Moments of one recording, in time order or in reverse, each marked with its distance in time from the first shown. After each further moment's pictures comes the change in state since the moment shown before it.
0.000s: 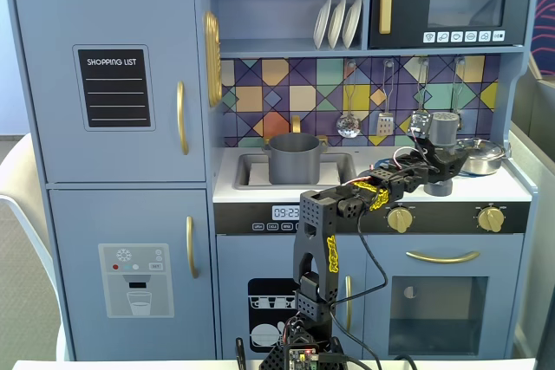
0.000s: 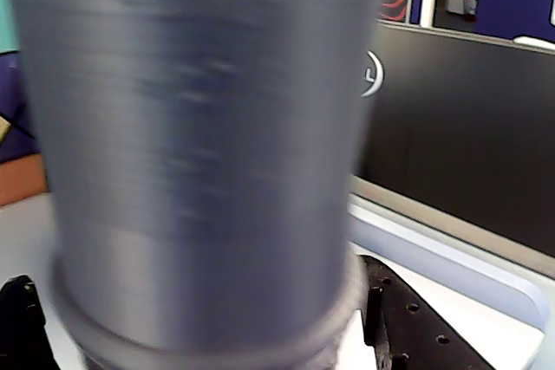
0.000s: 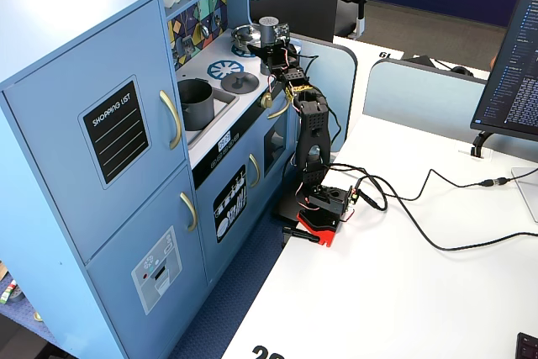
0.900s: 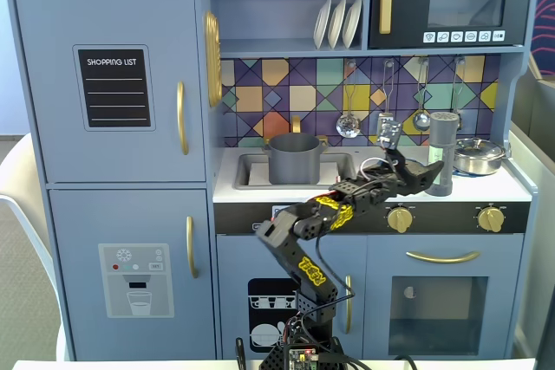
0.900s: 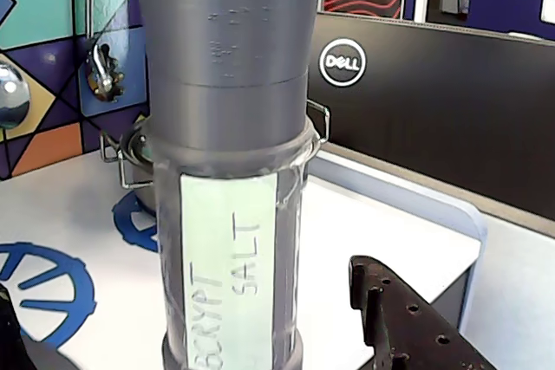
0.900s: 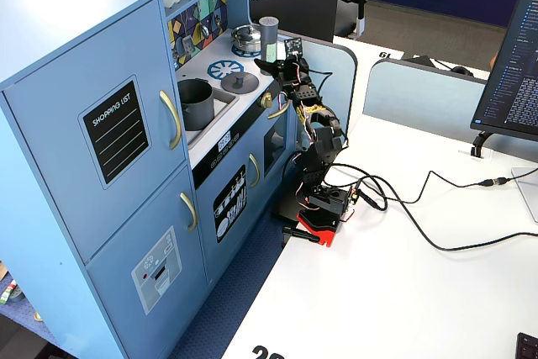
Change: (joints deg) arm 1.5 34.5 33.0 2.5 1.4
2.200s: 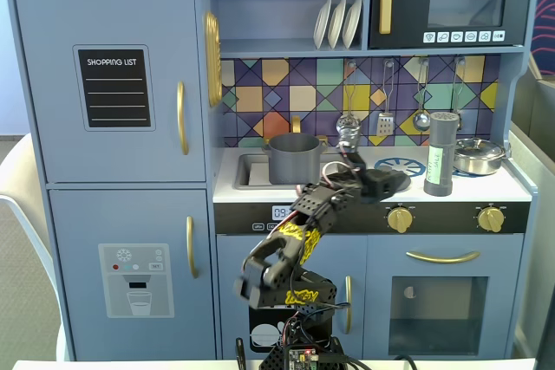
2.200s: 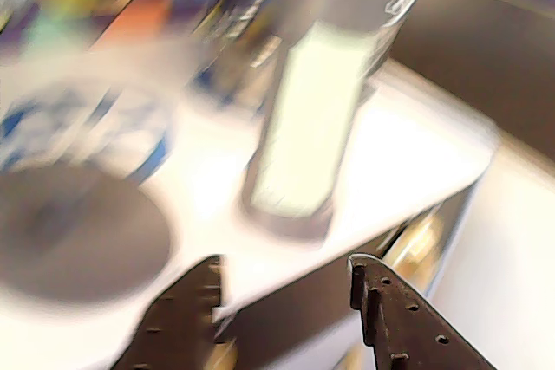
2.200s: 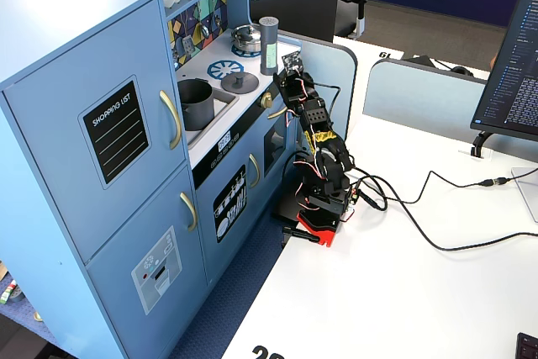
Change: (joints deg) arm -2.2 34.5 13.2 25.8 -8.6
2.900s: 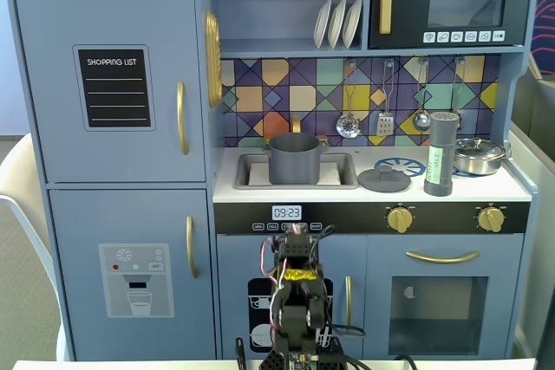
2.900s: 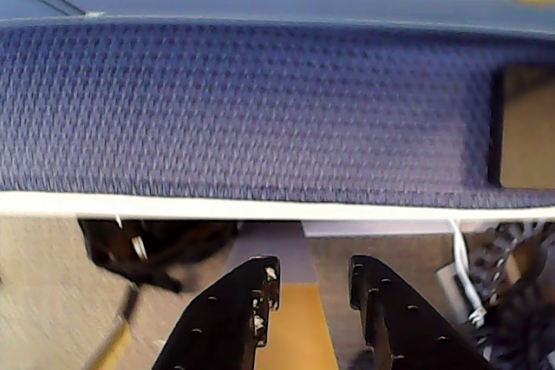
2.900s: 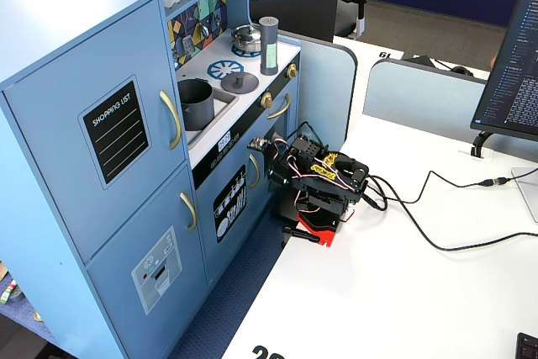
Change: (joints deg) arm -42.4 20.0 33.3 54.8 6.9
